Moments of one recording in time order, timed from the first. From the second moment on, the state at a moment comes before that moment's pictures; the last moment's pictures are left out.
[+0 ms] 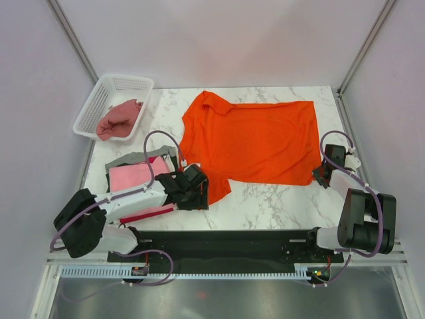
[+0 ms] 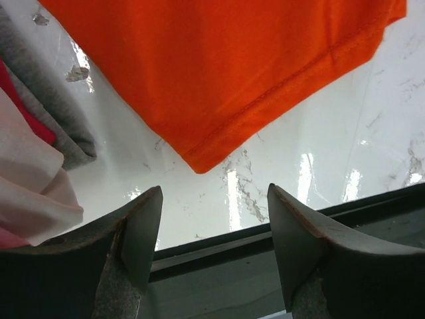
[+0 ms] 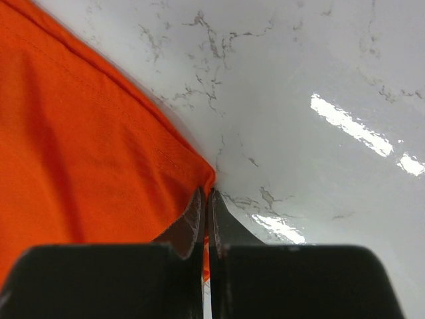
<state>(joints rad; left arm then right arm) -0.88 1.32 0.73 -0.55 -0.06 -0.82 -0.21 1.37 0.59 -0.22 0.26 0.81</state>
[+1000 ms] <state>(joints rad) -0.86 1.47 0.78 -0.54 -0.09 -0.86 -0.21 1.32 0.58 -0.21 0.23 0.81</state>
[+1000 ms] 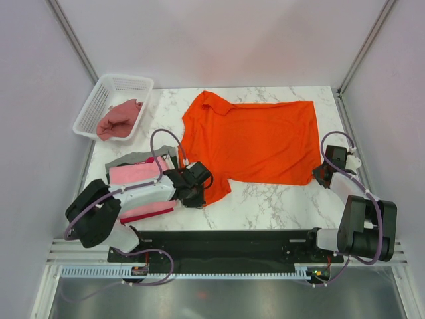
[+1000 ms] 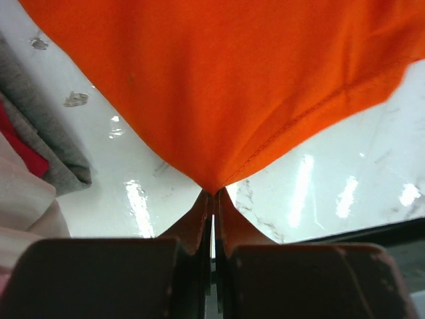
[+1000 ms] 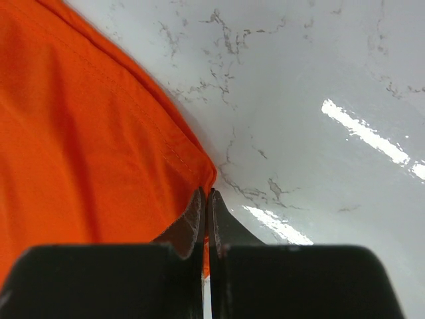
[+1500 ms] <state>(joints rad) -0.81 1.34 0.96 -0.61 -0.04 -0.81 -0.21 1.30 0.66 -0.32 0.23 0.79</state>
